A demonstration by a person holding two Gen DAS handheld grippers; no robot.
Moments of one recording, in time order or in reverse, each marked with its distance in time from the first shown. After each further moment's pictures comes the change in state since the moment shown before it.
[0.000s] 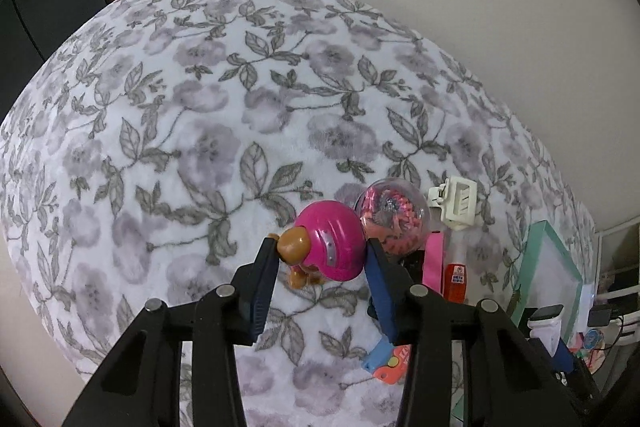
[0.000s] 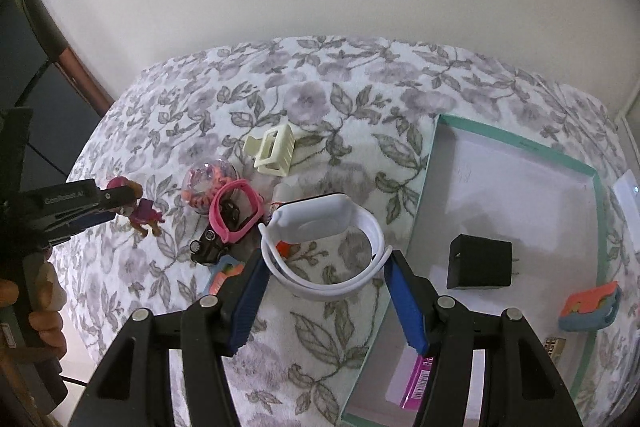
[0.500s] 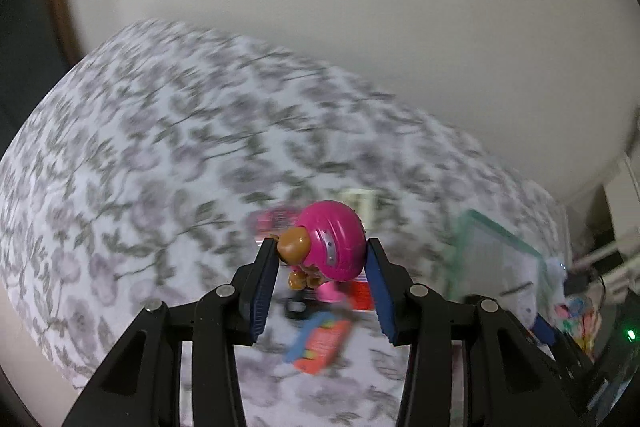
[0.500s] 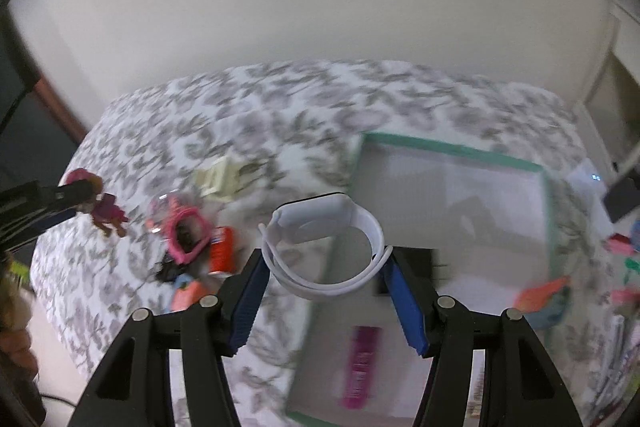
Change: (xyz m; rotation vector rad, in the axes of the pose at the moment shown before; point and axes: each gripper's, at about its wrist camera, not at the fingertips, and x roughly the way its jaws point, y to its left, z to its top) left arm -0.058 -0.087 -0.017 0.196 -0.116 -0.122; right arm -0.032 -0.053 0.003 0.094 -0.065 -0.108
